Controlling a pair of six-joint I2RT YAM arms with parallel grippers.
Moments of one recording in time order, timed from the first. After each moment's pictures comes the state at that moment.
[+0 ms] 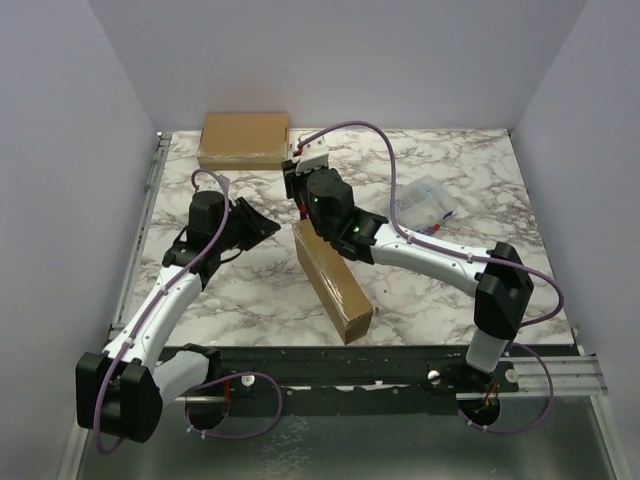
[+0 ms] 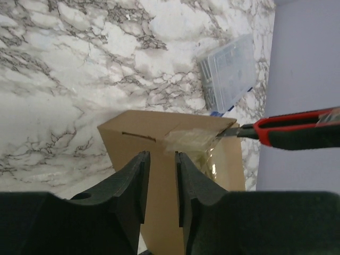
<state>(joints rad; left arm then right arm) -0.23 1.08 0.79 -0.22 0.30 -0.85 1.02 1.77 1.49 0.28 0.65 -0.04</state>
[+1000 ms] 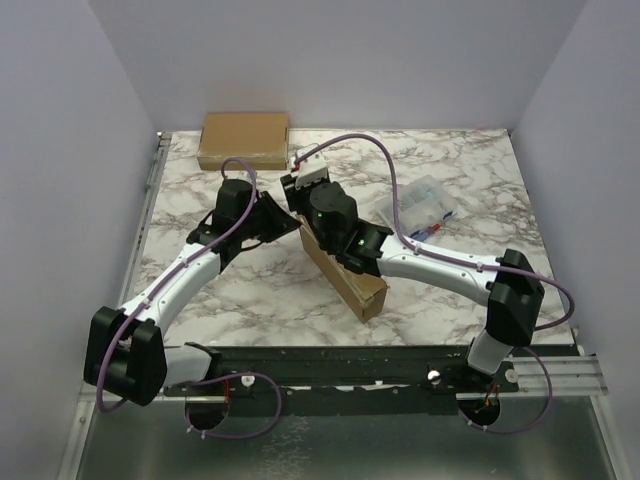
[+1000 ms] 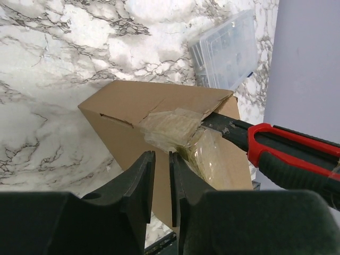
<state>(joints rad) -0.36 1.25 0.86 -0.17 0.29 -0.89 1.07 1.72 1.42 0.28 0.69 -0.09</state>
